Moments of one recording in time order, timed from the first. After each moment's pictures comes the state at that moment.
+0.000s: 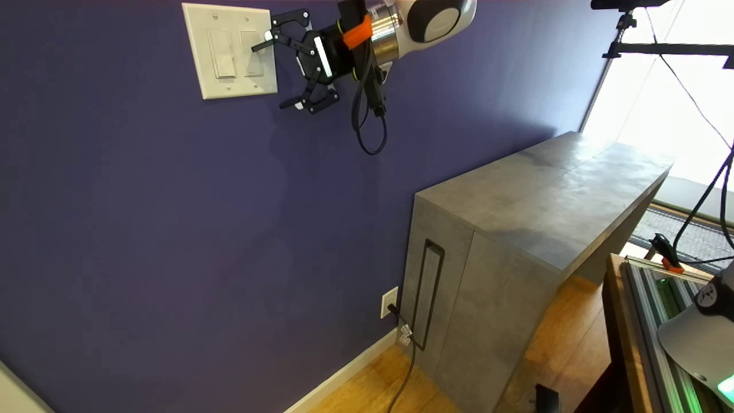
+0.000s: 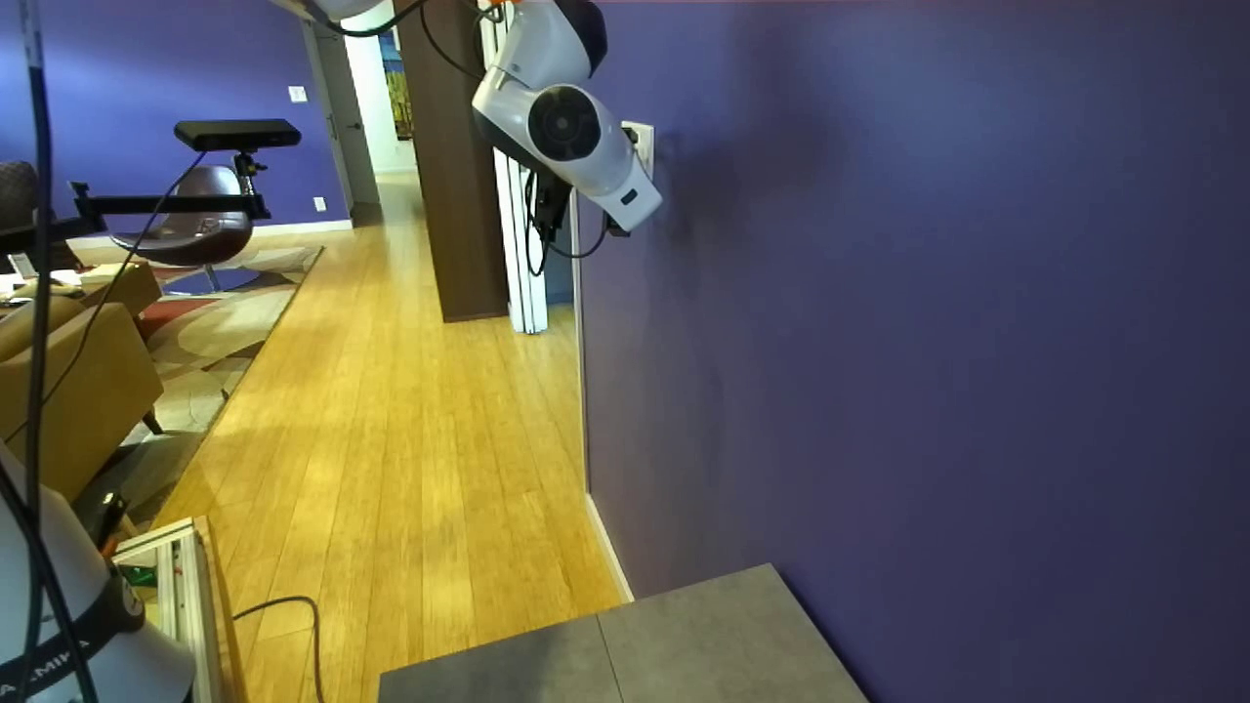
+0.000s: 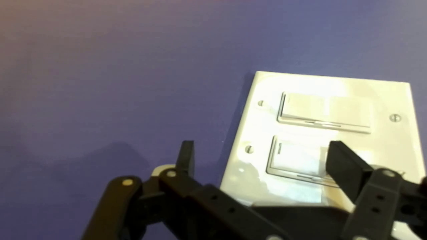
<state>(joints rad) 0.08 0.23 0.04 -1.87 1.81 2.65 -0.48</state>
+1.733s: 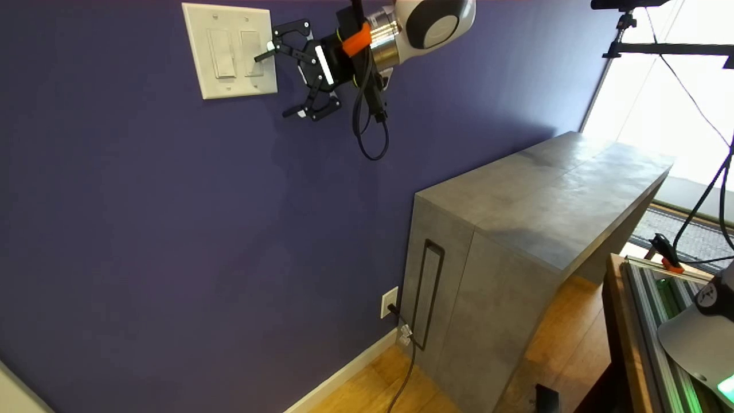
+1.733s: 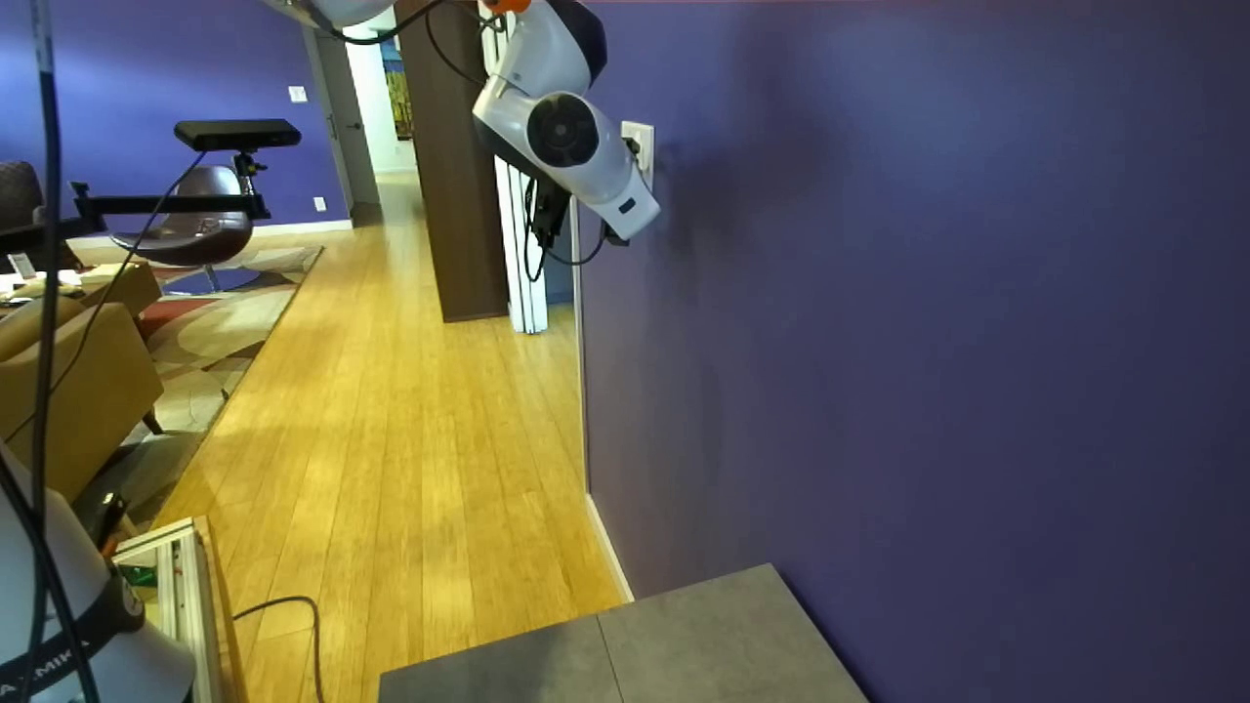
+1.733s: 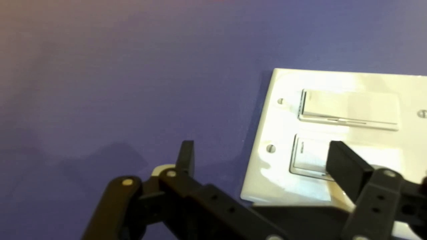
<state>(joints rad) 0.08 0.25 0.04 -1.88 1.80 2.66 -0.45</state>
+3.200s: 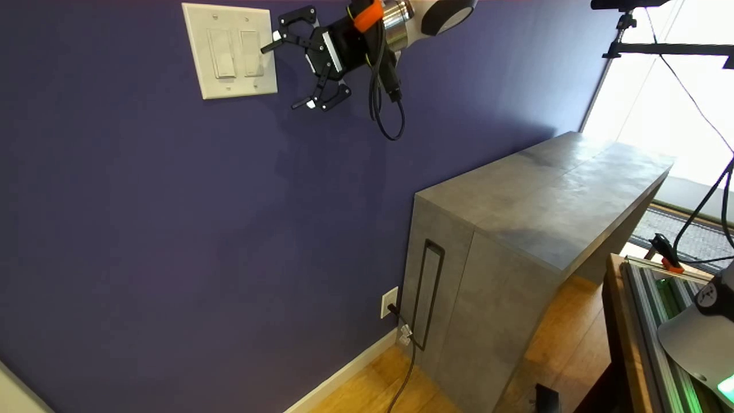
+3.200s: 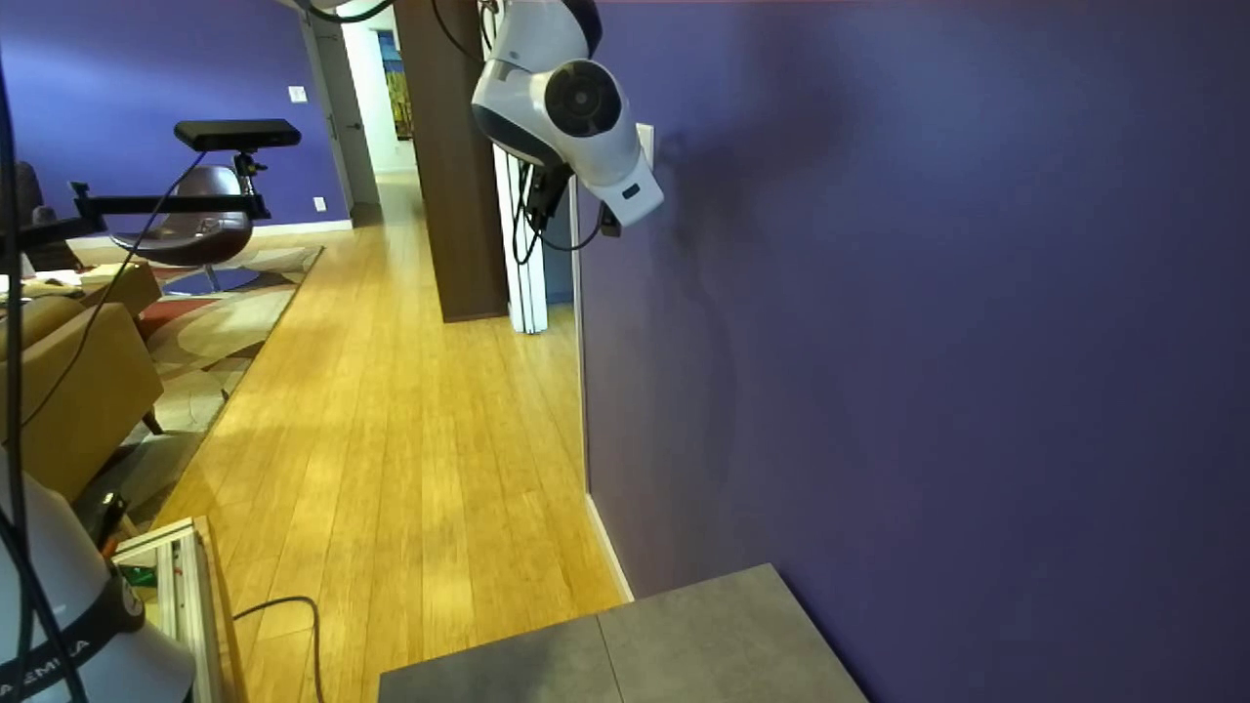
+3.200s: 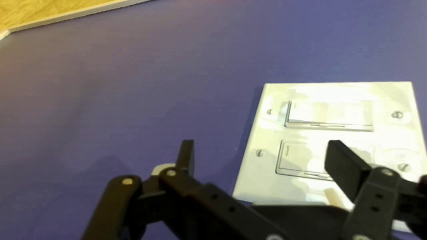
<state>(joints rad) 0.05 0.19 0.03 -1.91 1.58 2.56 -0.21</state>
